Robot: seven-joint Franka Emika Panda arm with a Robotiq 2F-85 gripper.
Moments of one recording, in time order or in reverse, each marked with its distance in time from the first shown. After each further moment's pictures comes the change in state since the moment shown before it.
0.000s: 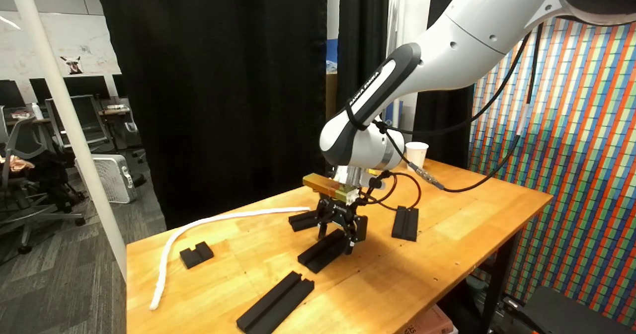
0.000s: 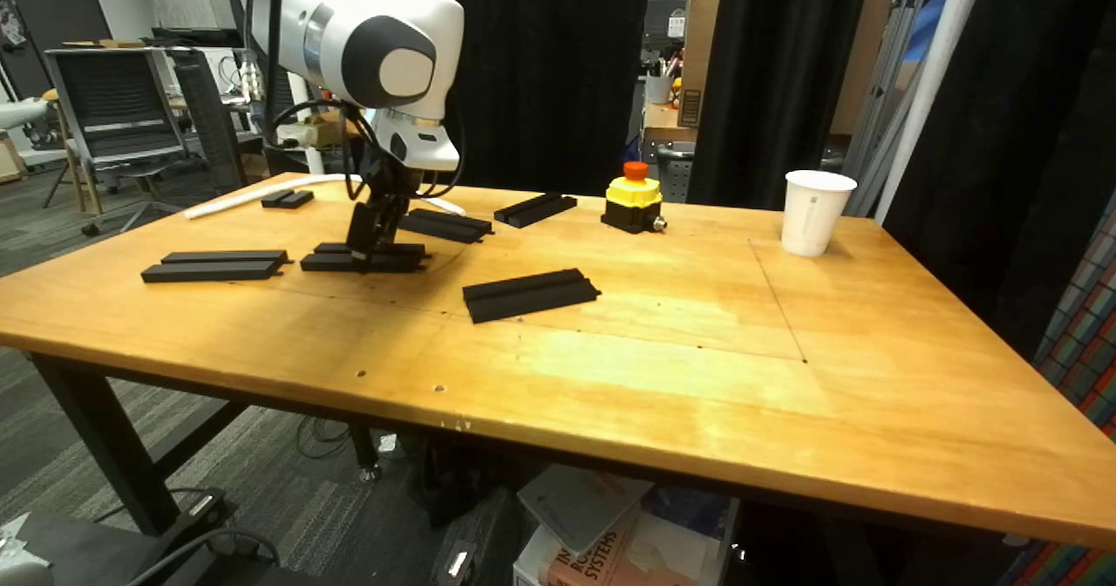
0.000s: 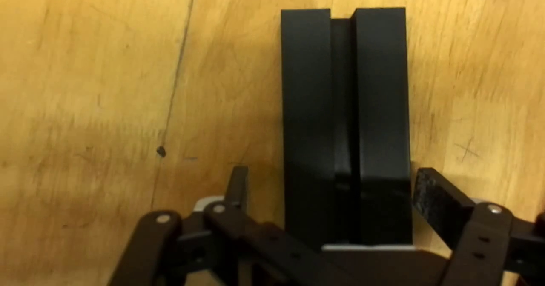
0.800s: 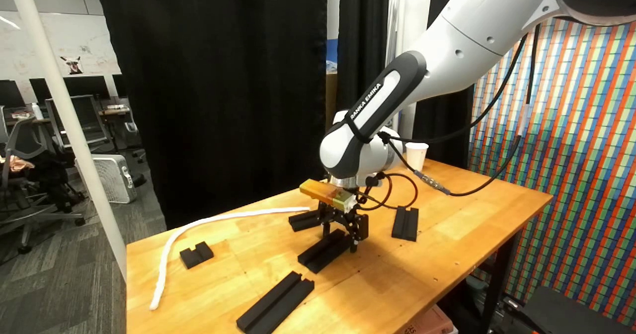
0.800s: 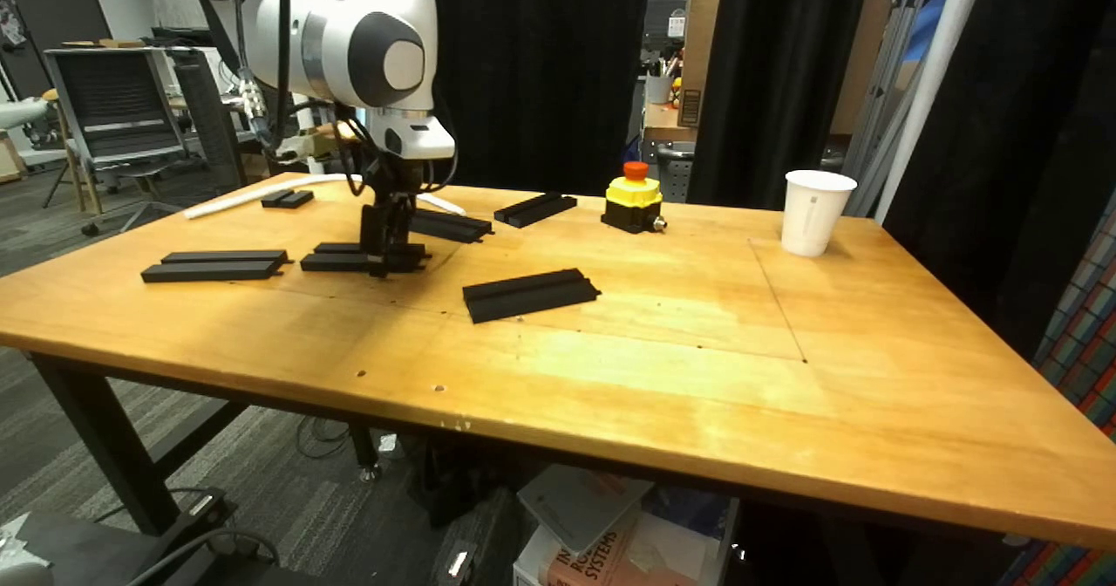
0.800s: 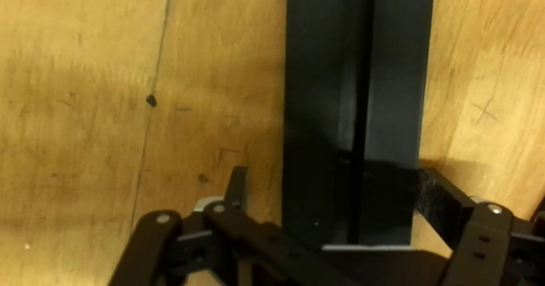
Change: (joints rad) arm 0.068 0.005 -0.050 0.000 -0.254 0.049 0.184
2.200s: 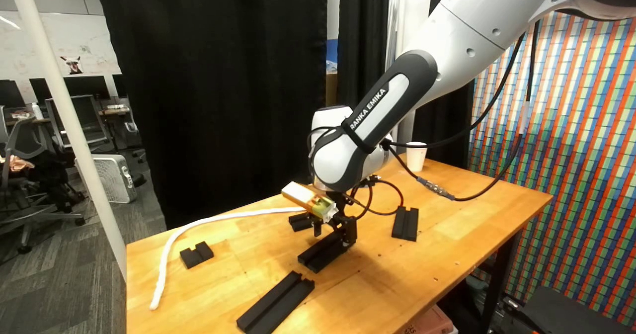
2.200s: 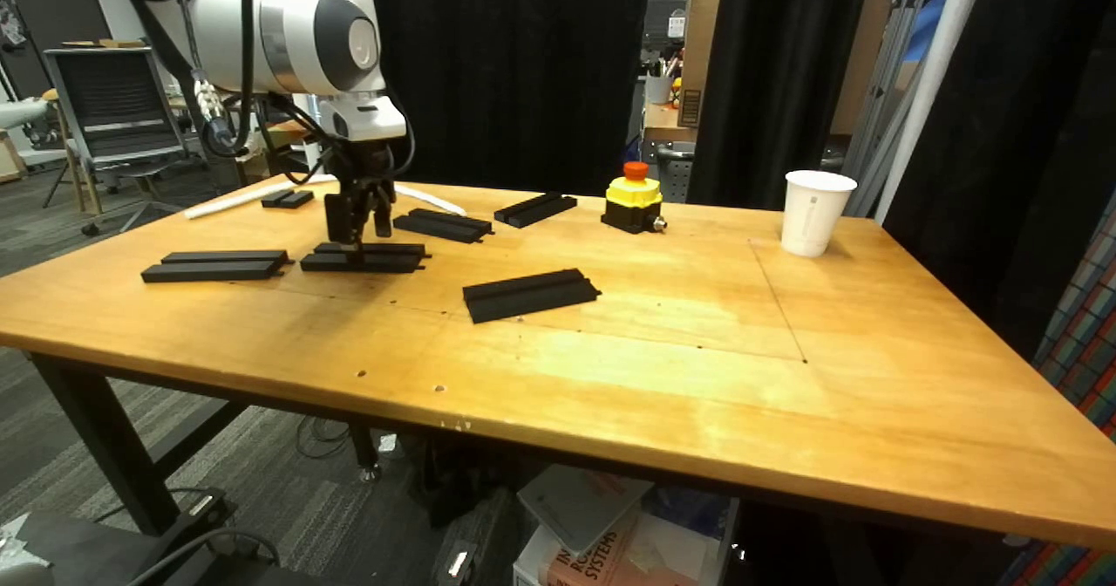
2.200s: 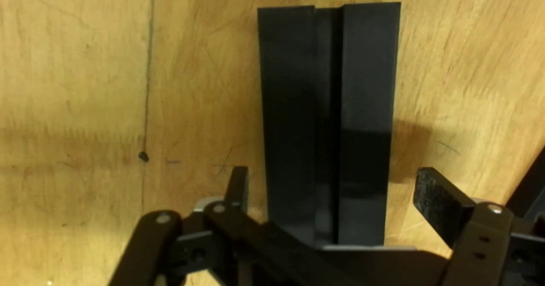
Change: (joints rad) arm 0.087 -0.026 -0.003 -0.004 -0.216 0.030 0.315
